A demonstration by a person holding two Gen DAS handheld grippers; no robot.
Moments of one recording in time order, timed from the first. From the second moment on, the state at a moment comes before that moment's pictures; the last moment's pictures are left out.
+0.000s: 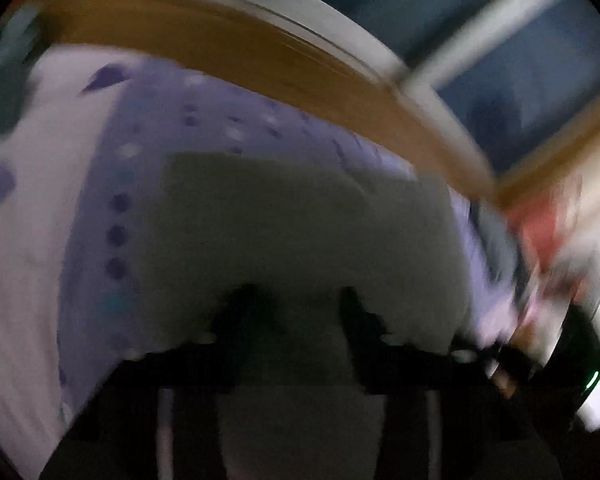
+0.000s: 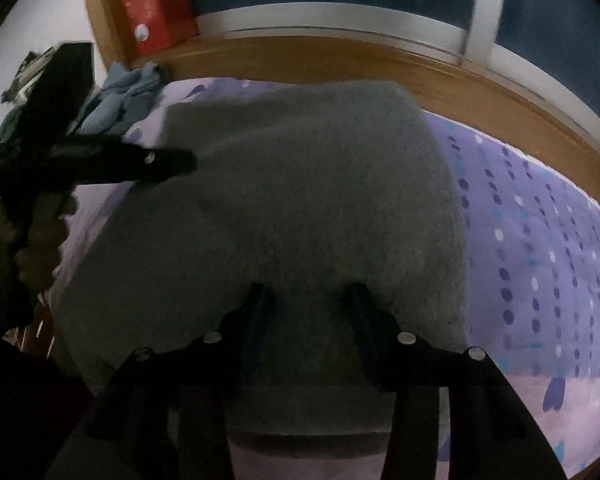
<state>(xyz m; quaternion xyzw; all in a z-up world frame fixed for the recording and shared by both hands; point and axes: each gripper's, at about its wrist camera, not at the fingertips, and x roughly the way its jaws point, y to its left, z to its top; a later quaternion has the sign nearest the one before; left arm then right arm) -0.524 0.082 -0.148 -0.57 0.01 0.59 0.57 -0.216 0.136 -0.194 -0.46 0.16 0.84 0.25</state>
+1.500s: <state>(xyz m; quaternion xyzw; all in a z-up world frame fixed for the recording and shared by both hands) -0.471 0.080 -0.120 -0.67 -0.01 0.50 0.55 -0.233 0.203 -0.217 -0.43 0.48 0.76 0.11</state>
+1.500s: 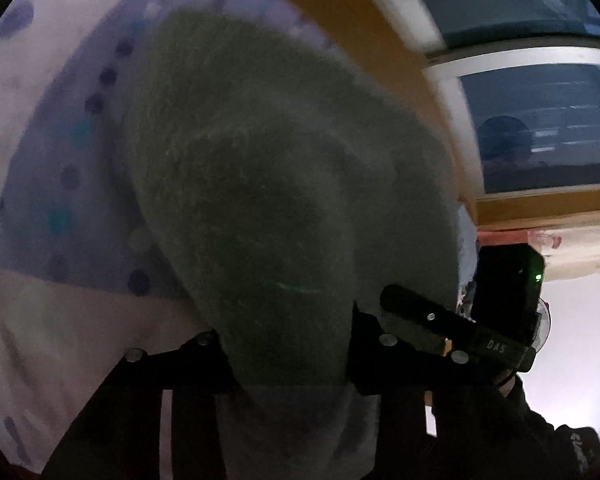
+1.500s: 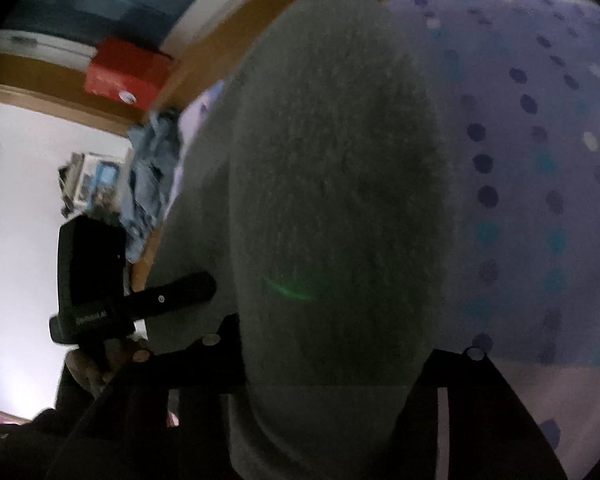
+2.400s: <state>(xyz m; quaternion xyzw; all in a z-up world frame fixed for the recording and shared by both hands) -0.013 0.335 0.035 -0.52 0.04 0.41 0.75 0.229 0.373 -0.058 -0.24 0.41 0.82 0.31</state>
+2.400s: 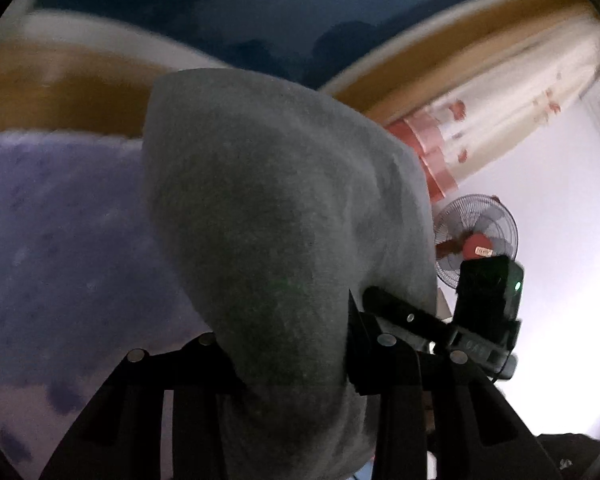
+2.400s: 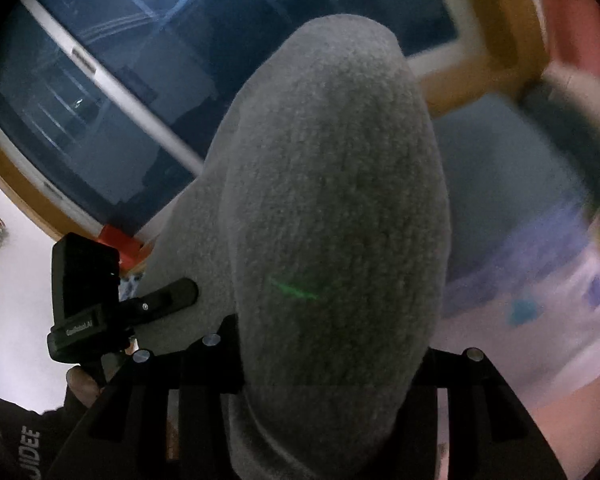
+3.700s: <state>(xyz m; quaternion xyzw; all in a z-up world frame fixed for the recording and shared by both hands) 0.105 0.577 -0.051 -0.35 0.25 0.67 0.61 0.222 0.502 -0.204 -0.30 -0.09 0.86 0.41</state>
